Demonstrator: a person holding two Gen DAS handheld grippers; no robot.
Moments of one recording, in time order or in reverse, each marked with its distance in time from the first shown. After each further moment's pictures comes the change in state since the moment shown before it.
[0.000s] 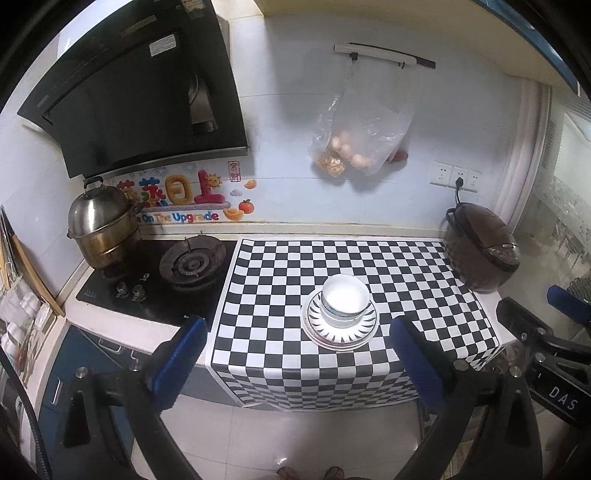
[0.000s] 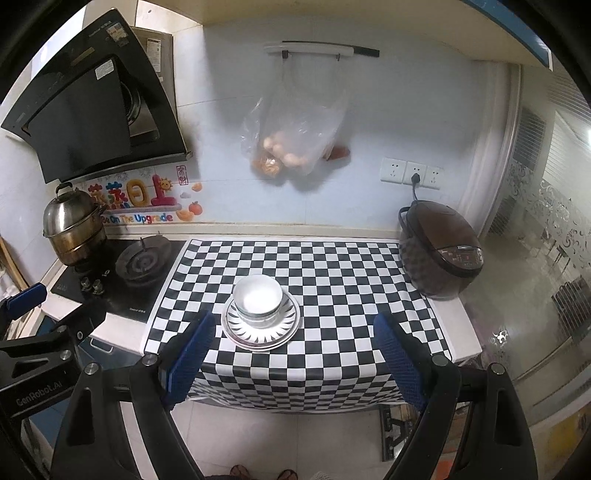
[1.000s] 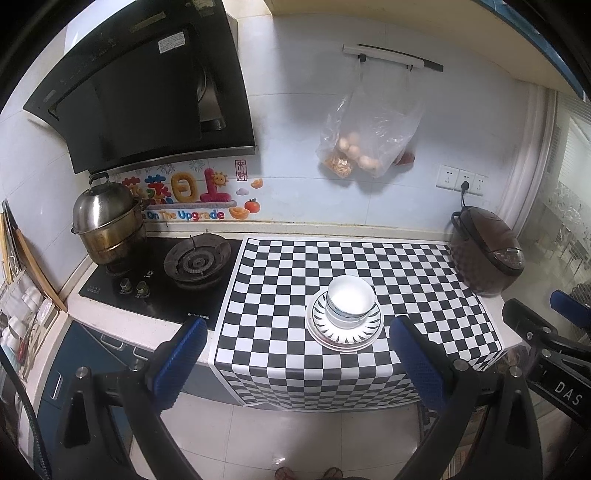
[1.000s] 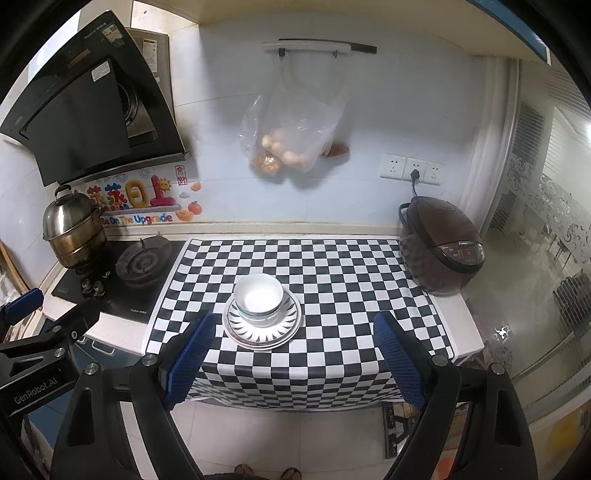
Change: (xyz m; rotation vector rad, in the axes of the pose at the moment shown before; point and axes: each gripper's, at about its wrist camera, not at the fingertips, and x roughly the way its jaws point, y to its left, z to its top) left arm 0.006 0.008 0.001 -0.022 0.000 0.009; right arm 0.003 -0.002 0.001 0.018 0.010 0.005
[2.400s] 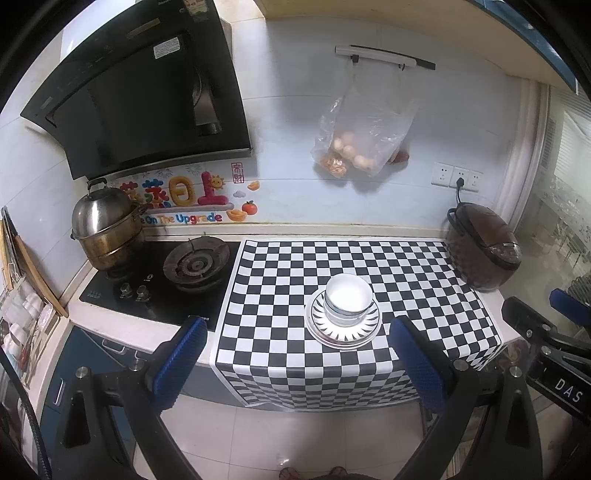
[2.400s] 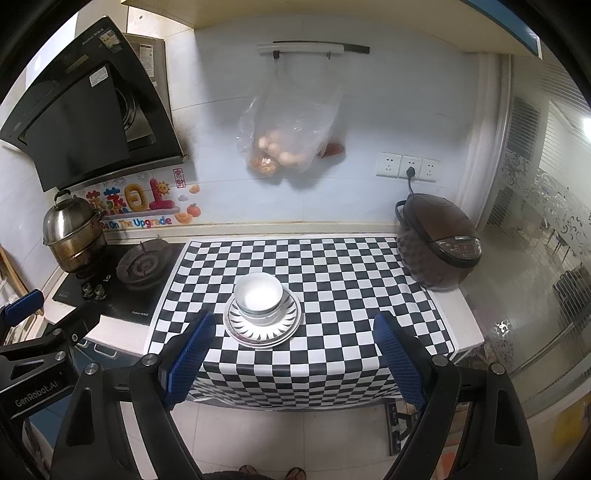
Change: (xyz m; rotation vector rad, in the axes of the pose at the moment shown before) left arm 0.001 0.011 0.011 0.037 -0.005 -0.025; right arm -0.013 0.004 -0.007 0.025 -0.005 -0.011
